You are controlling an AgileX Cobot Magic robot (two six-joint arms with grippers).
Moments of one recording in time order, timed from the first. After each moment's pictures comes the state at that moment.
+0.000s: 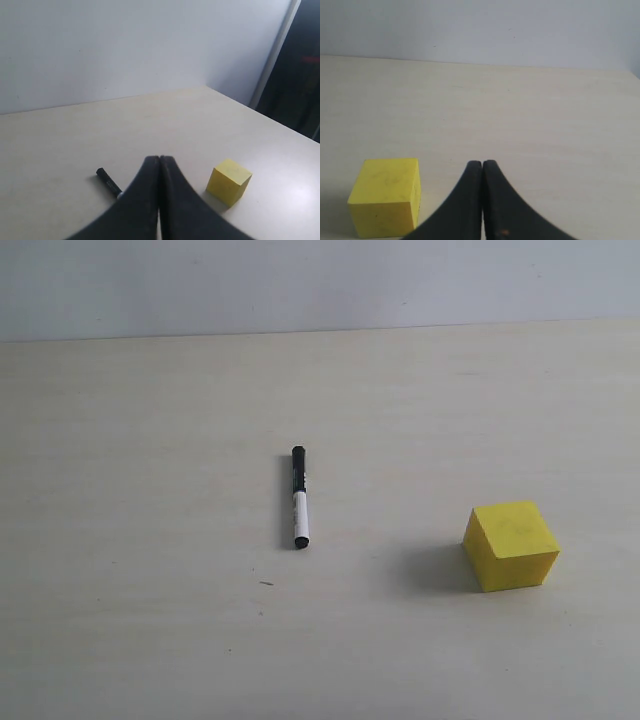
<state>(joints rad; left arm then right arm) -0.75 0.37 -0.24 0.19 0.05 -0.39 0.04 0.01 -0.01 0.00 0.36 -0.08</state>
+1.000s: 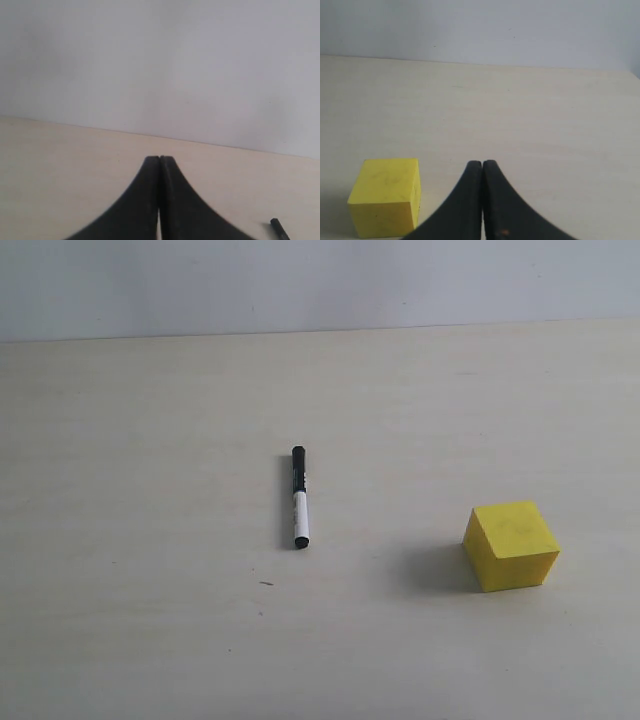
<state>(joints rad) -0.12 0.03 -0.21 0.19 0.32 -0.35 0.04 0.01 -0.01 0.00 0.36 -0.08</state>
